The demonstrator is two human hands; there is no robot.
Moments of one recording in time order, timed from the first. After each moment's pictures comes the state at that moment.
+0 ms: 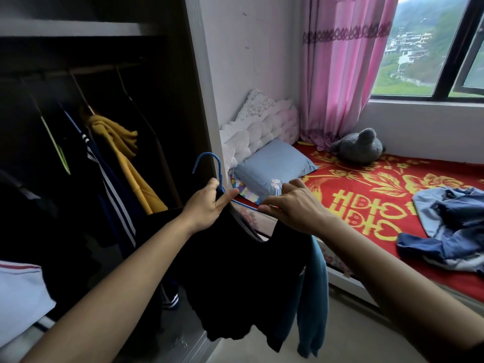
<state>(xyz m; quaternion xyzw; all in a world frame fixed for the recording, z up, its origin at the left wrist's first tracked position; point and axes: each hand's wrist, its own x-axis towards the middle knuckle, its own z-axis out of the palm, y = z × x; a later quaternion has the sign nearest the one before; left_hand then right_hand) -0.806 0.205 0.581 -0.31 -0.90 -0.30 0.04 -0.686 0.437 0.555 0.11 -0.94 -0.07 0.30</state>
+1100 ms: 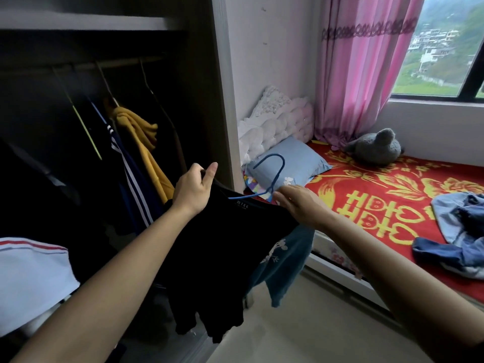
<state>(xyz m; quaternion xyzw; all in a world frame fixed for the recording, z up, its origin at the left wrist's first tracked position) -0.818 0.155 0.600 -0.21 -0.90 -0.36 0.14 -0.699 0.417 0.549 0.09 -0.96 0.20 0.20</state>
